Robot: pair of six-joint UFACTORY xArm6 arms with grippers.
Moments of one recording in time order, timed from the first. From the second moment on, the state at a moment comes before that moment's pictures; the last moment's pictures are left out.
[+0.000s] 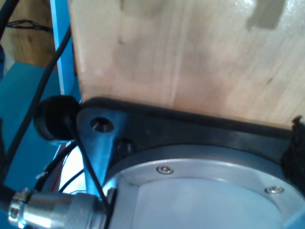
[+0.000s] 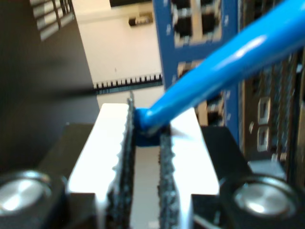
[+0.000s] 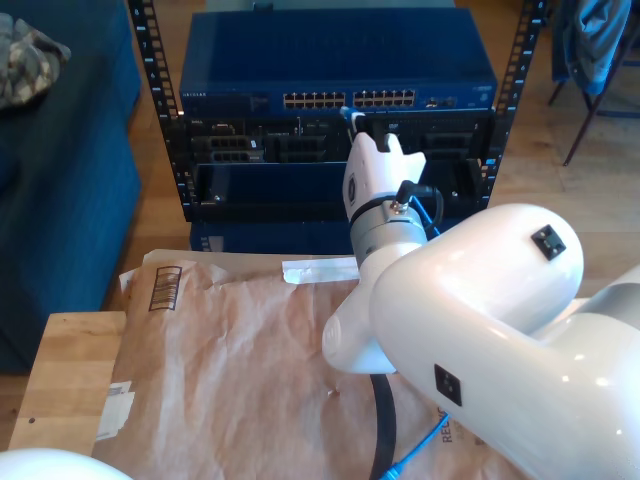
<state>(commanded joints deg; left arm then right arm) 94.0 -29.5 -6.4 7.7 63.8 -9.2 32.7 29.0 -55.0 34.4 -69.8 84.4</state>
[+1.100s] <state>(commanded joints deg) 94.0 -29.5 -6.4 7.7 63.8 -9.2 32.4 44.4 -75.6 51.7 -75.8 68.7</state>
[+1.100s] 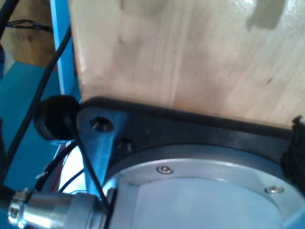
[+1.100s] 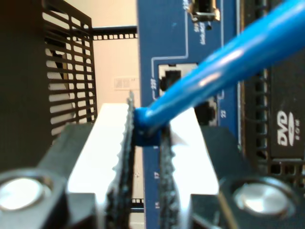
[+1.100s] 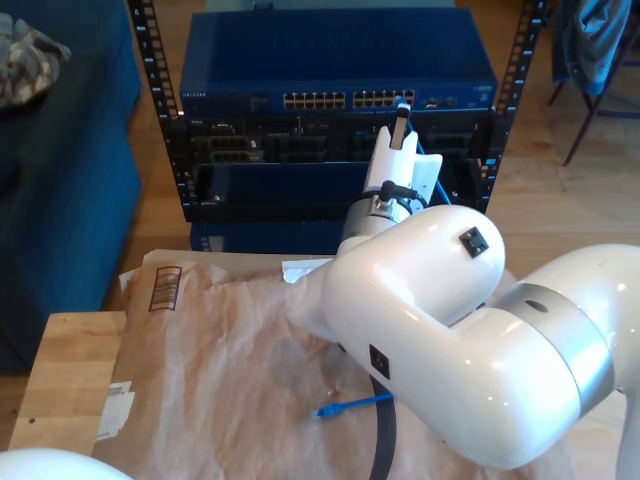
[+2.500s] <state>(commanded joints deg) 94.0 -29.5 -6.4 7.7 63.8 -9.2 29.9 44.7 -75.1 48.6 -73.9 69.4</state>
